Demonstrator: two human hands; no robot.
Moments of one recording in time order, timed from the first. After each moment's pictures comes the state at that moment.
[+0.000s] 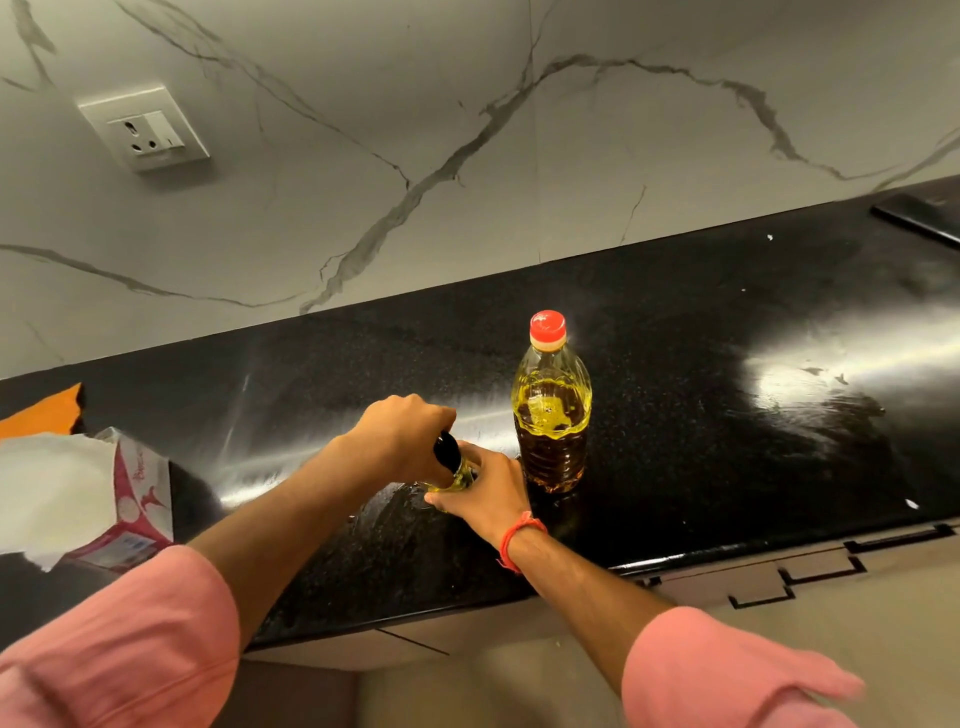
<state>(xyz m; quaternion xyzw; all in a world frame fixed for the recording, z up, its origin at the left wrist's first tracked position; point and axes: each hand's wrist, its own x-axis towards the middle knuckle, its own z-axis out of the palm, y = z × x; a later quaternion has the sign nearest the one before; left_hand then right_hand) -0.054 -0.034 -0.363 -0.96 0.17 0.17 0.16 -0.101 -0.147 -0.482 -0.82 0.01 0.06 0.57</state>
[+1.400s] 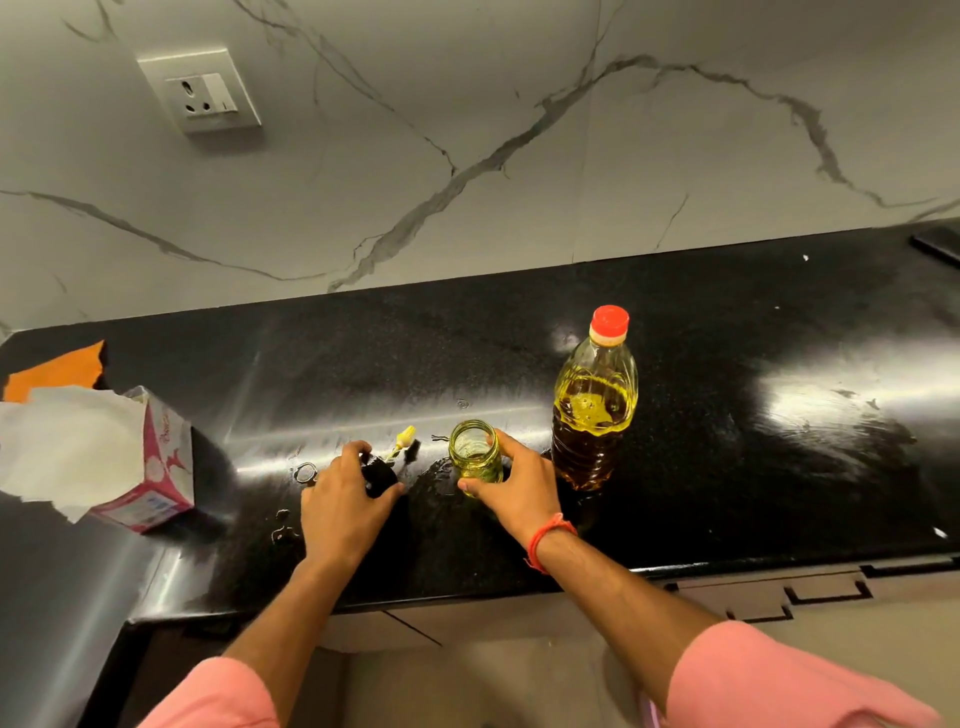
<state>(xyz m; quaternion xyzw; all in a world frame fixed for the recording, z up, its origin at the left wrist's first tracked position) -0.128 0.075 -0.479 -0.97 -0.15 -0.05 -0.20 -0.106 -0.141 -0.489 -0.85 0.02 0.03 0.53</state>
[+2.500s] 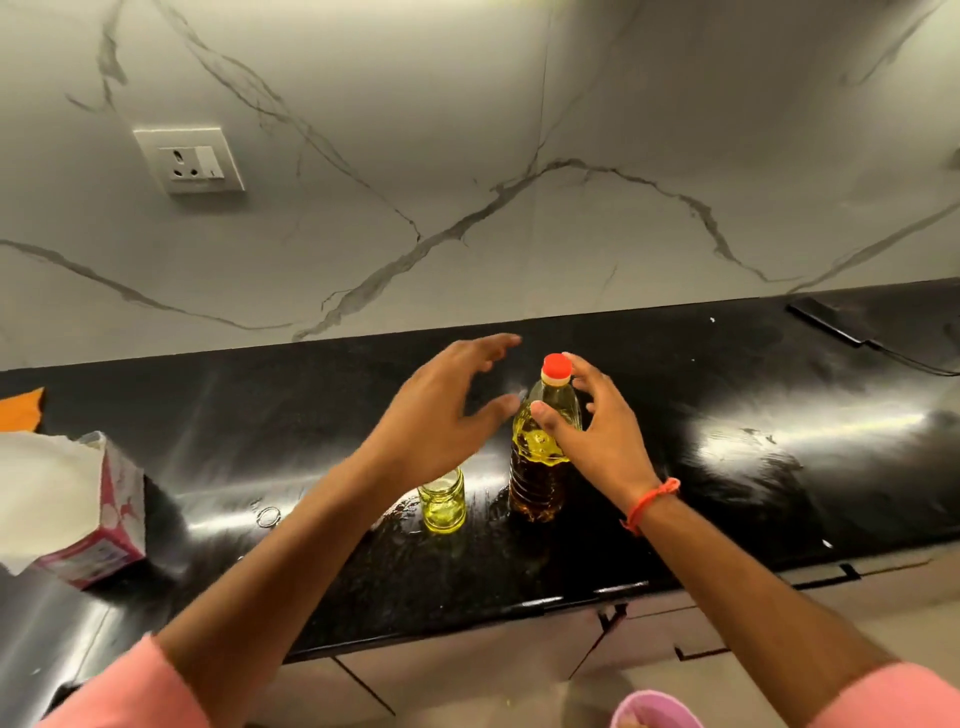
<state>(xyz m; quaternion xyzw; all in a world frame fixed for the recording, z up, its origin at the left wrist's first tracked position) -0.112 -0.044 -0.282 -0.90 0.25 -0.10 -0.36 -0.105 -0.255 -0.354 -0.87 -0.03 -0.13 0.48</state>
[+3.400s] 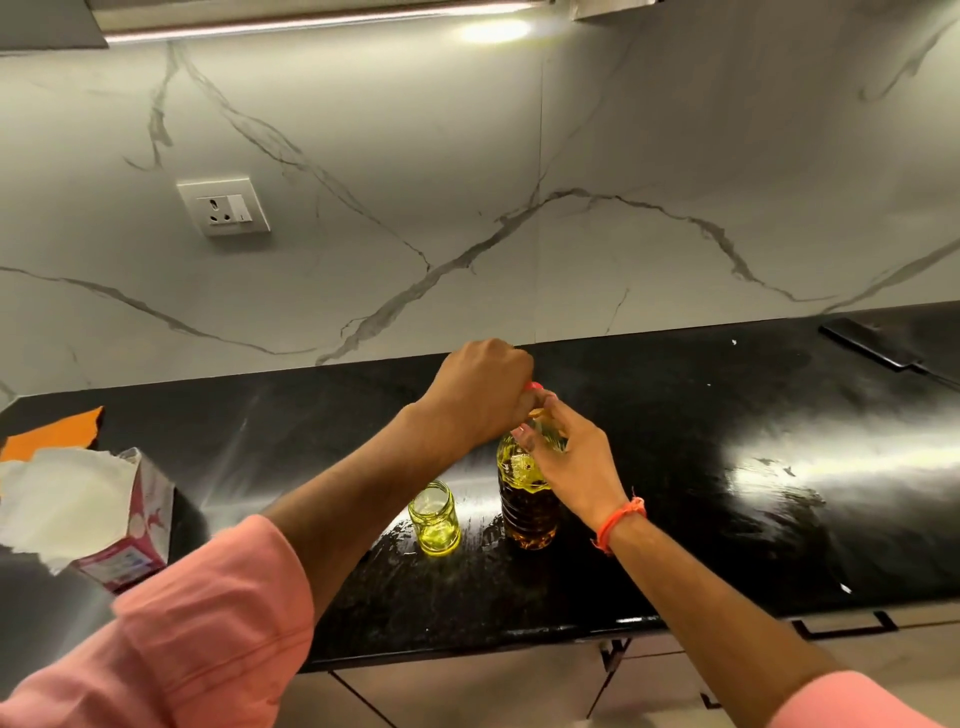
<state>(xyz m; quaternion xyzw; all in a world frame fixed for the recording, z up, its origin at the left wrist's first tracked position) -0.066 -0.127 -0.246 -0.97 0.24 -0.10 0.00 -0.091 -0.263 -0.357 -0.83 -0.06 -0.08 0.55</state>
